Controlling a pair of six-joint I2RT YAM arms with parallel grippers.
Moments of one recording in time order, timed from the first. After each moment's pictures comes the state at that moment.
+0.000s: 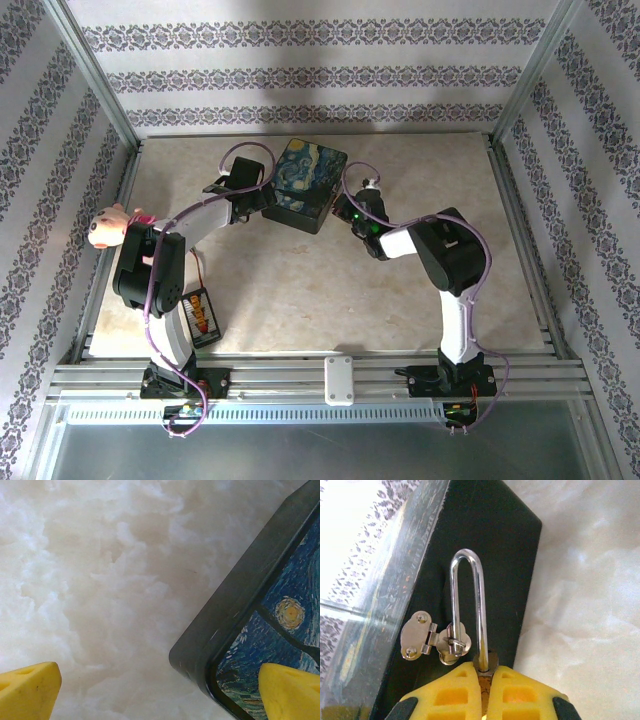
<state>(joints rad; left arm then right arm) -0.28 1.84 1.29 -0.39 -0.22 -0.63 0.44 2.07 0.97 0.72 -0.01 0.95</state>
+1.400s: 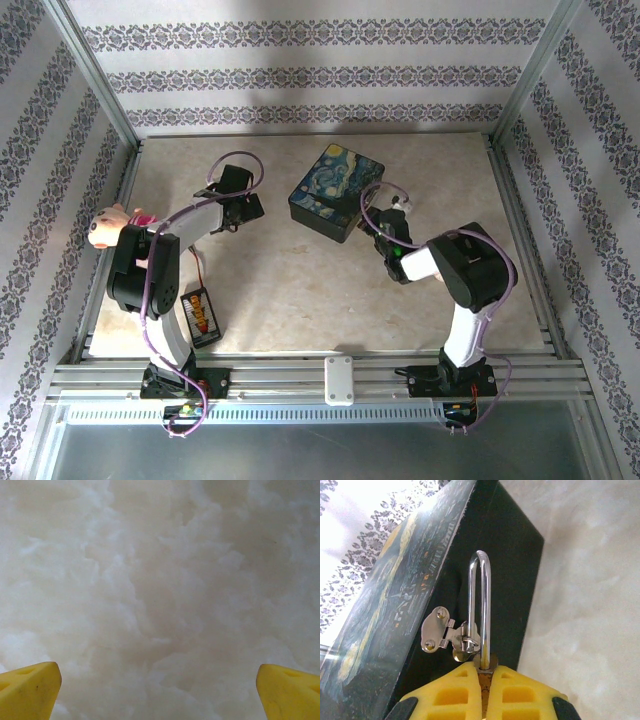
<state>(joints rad) -0.23 1.80 1.21 -0.47 -0.23 -0.63 0.40 1.86 0.63 0.86 0.15 0.90</state>
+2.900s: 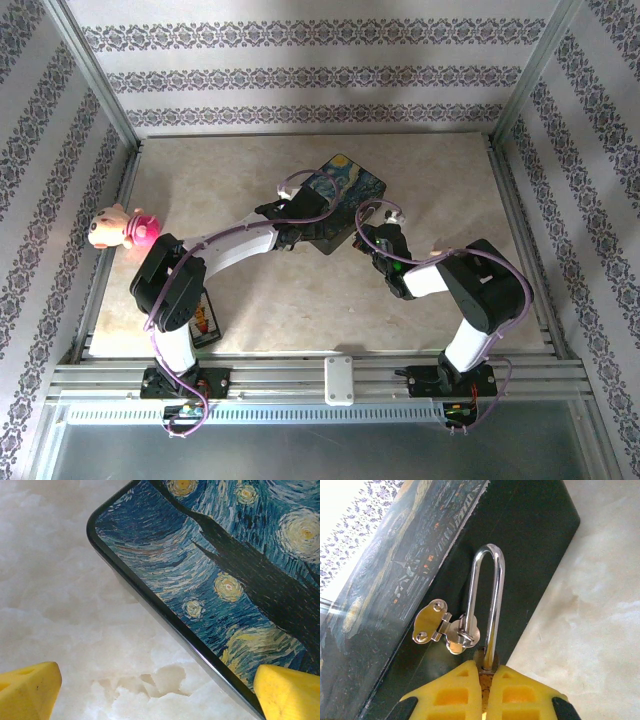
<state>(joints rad) -0.67 1.83 1.33 -0.56 -0.38 -0.69 0.49 1.72 0.52 0.75 0.13 0.88</state>
